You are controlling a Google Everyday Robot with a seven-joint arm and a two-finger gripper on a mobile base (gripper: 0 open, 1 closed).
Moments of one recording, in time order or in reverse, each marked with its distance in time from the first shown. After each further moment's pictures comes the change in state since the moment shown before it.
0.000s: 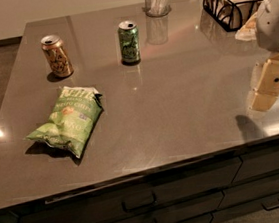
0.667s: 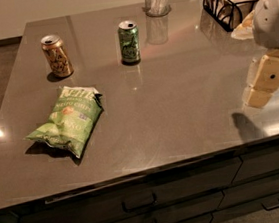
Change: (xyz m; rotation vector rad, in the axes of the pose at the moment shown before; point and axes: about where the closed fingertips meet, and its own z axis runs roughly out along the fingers) arm -0.005 -0.005 0.003 -0.015 -0.039 0.001
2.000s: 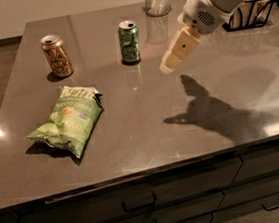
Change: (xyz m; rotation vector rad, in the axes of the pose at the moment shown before) arm -0.115 -0.119 0.074 0.030 -0.346 0.192
